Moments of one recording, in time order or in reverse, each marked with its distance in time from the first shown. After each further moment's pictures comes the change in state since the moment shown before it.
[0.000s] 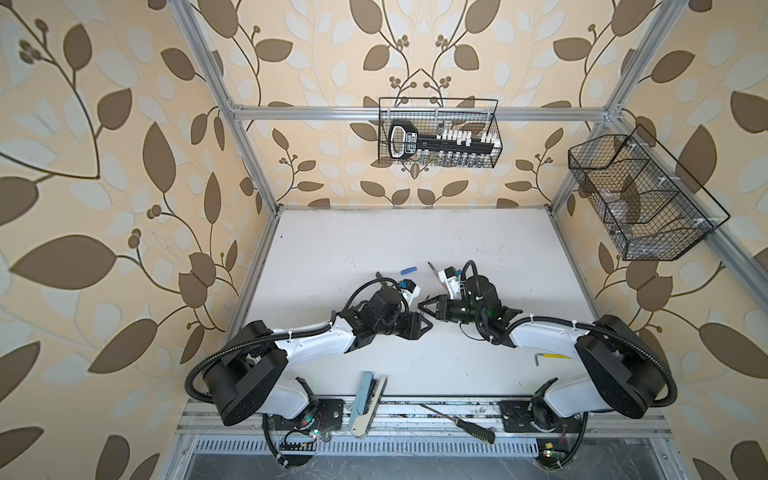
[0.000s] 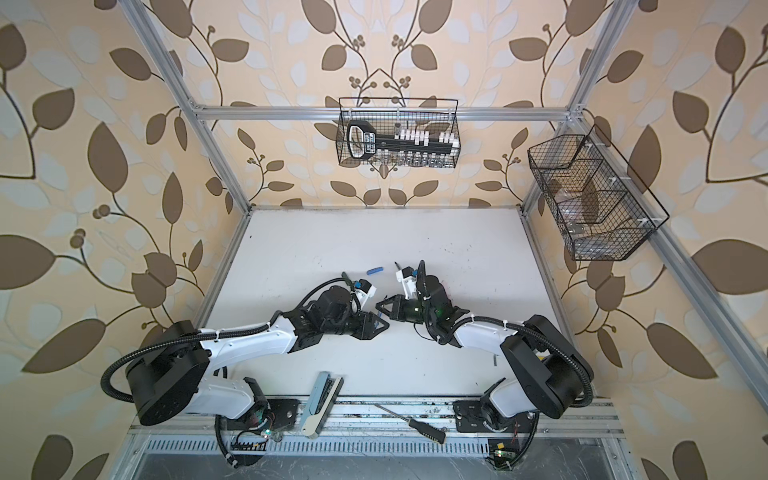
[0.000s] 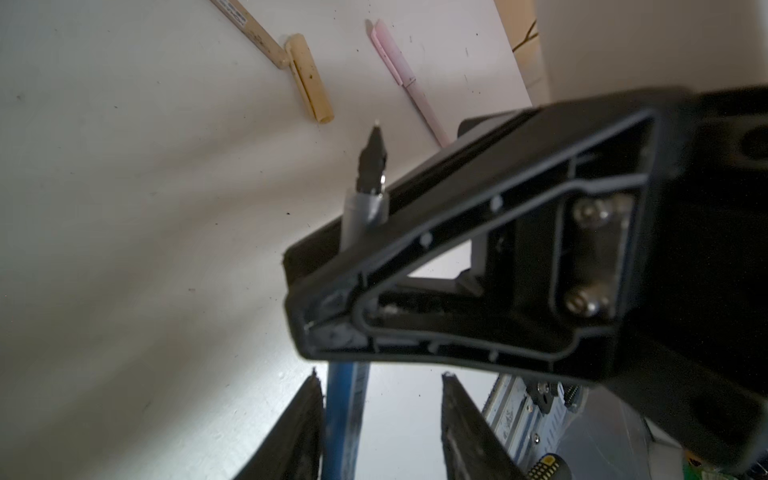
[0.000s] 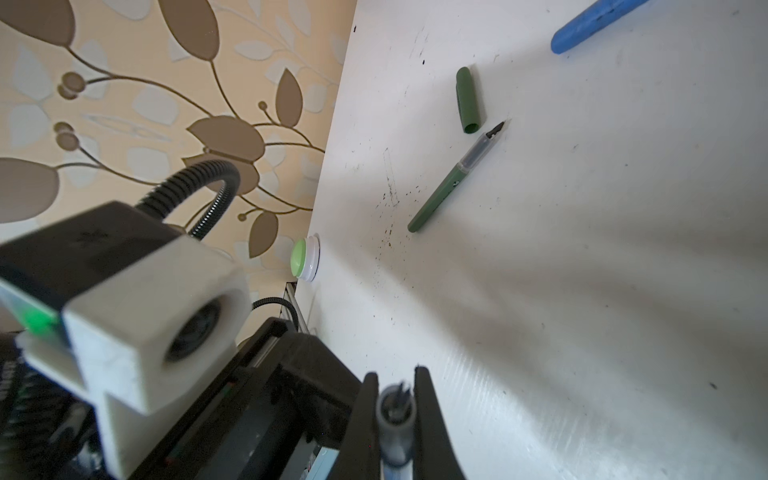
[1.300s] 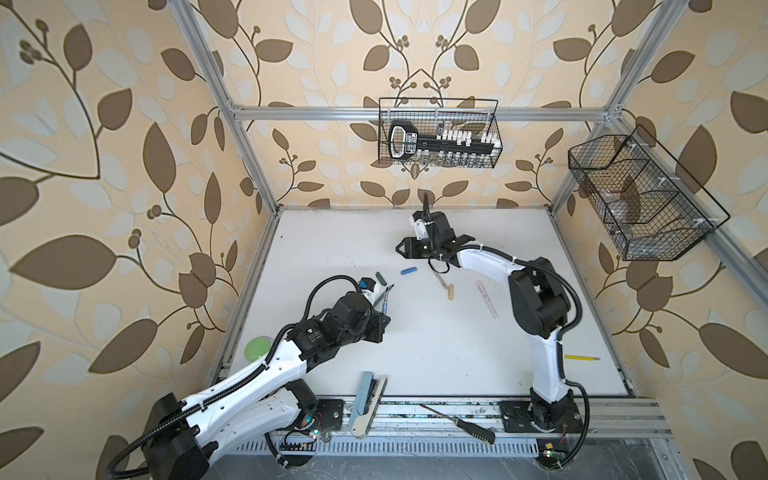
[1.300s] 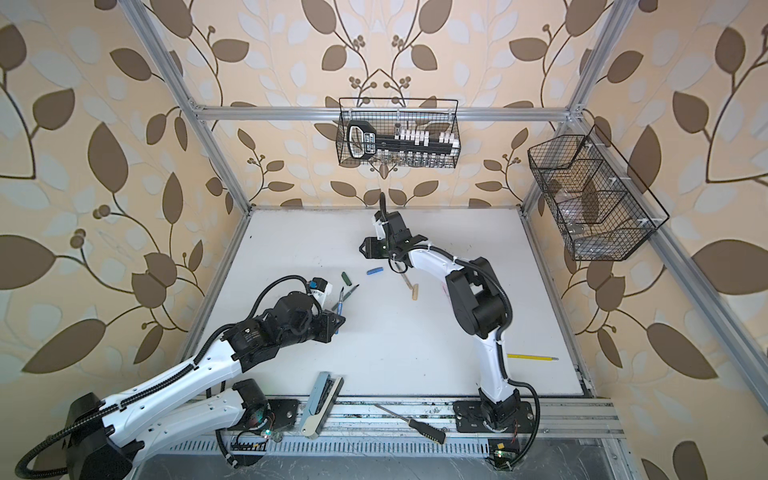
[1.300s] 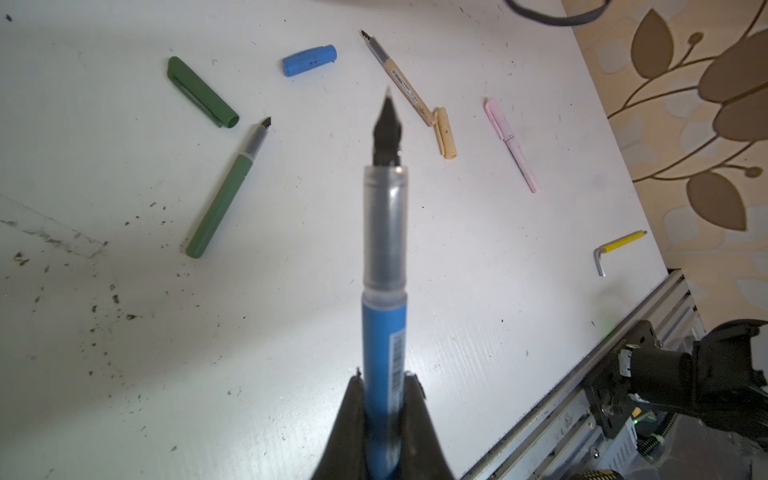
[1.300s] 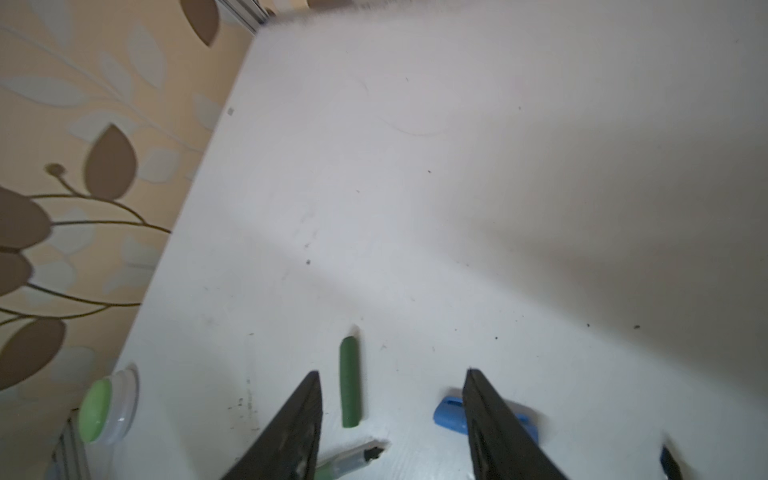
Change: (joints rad) left arm 0.052 -0.528 -0.006 -0.580 -0.320 0.014; right arm -0.085 0.739 1.144 -0.688 0.243 -0.457
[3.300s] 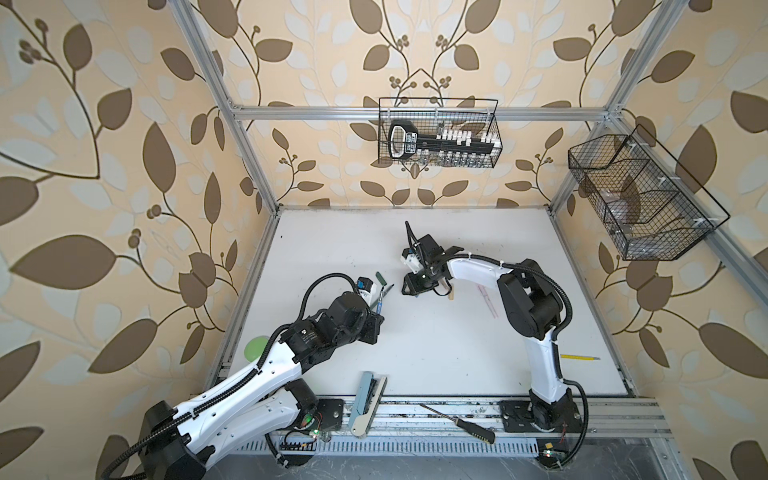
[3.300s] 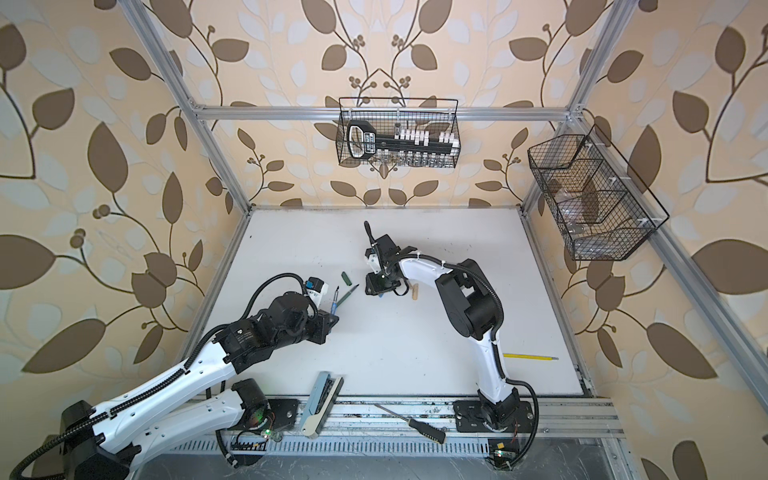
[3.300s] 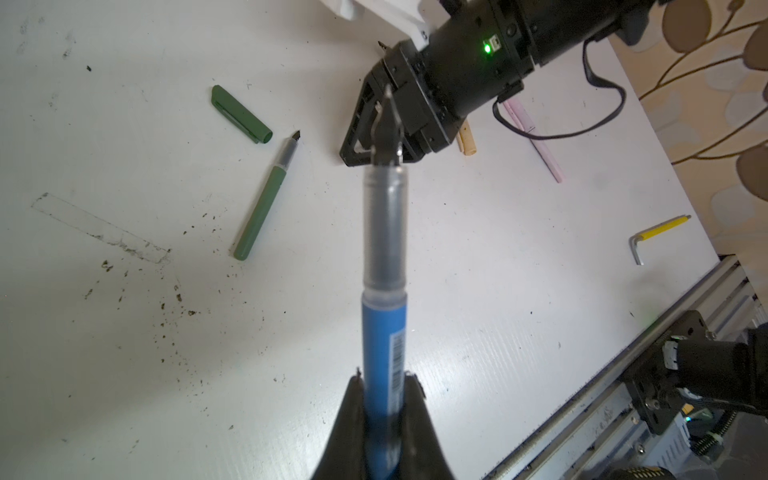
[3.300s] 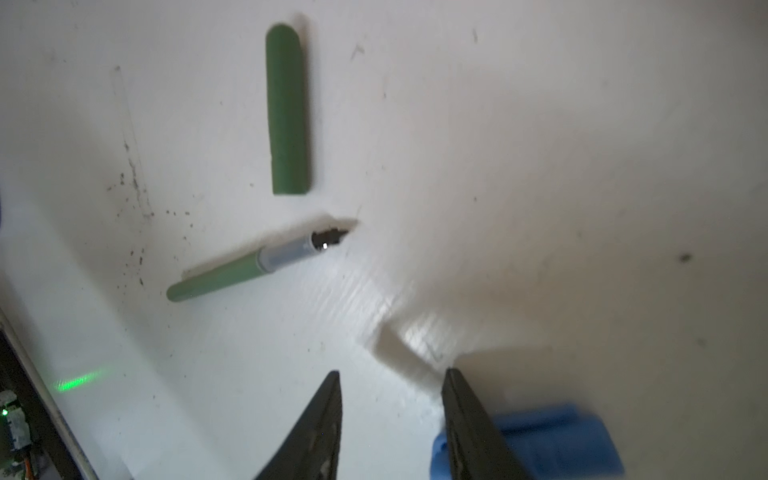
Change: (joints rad) left arm 0.000 -0.028 0.029 -0.076 -0.050 0.088; right arm 0.068 -0.089 -0.205 -0.312 -0.066 -0.213
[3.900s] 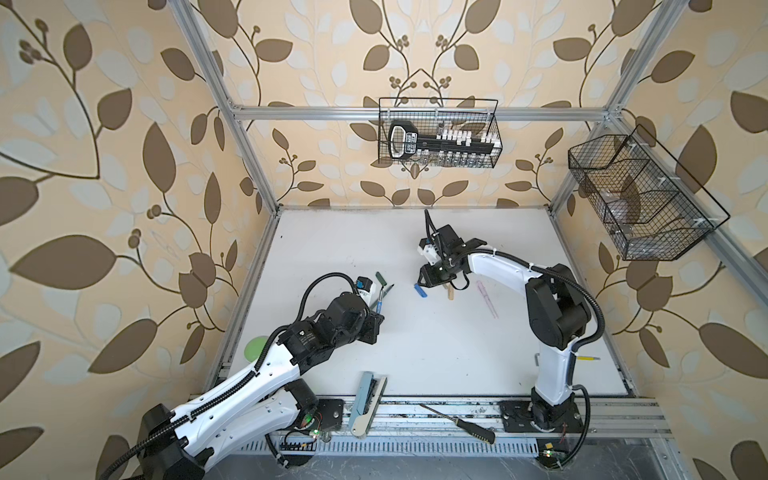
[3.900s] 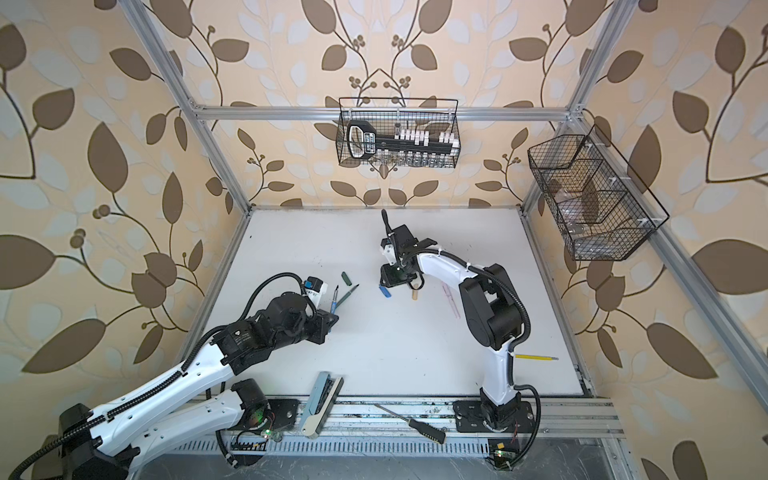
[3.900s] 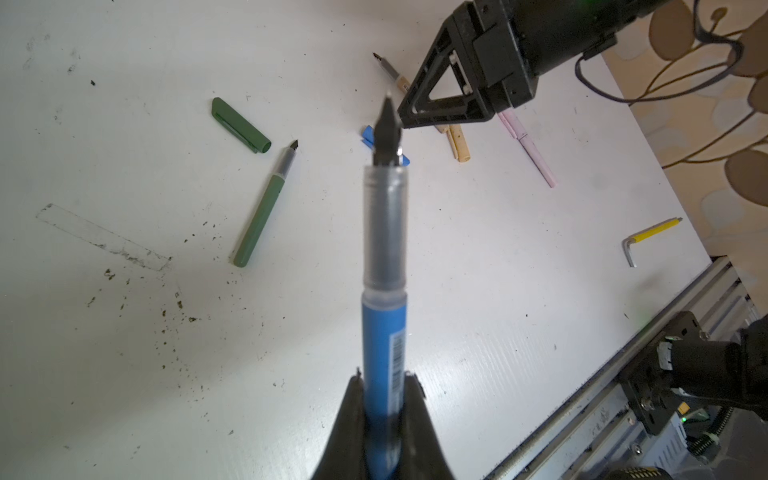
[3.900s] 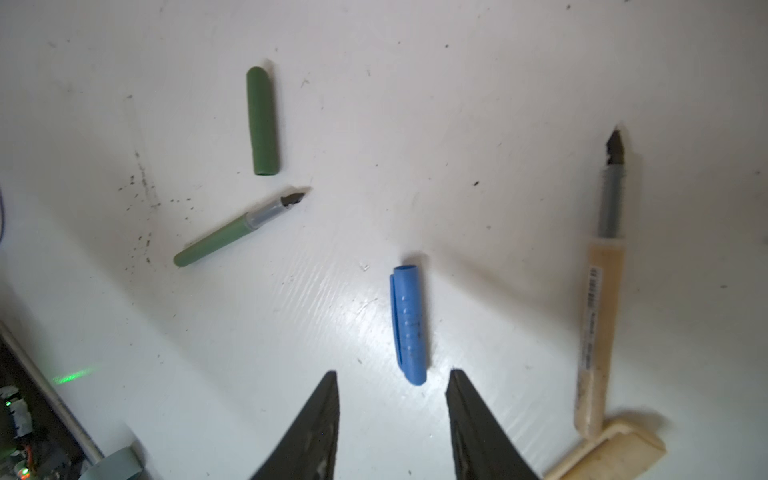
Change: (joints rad) left arm 0.000 0.000 -0.001 0.010 0.000 0.008; right arm -0.077 -0.112 -0.006 -0.083 0.064 -0.041
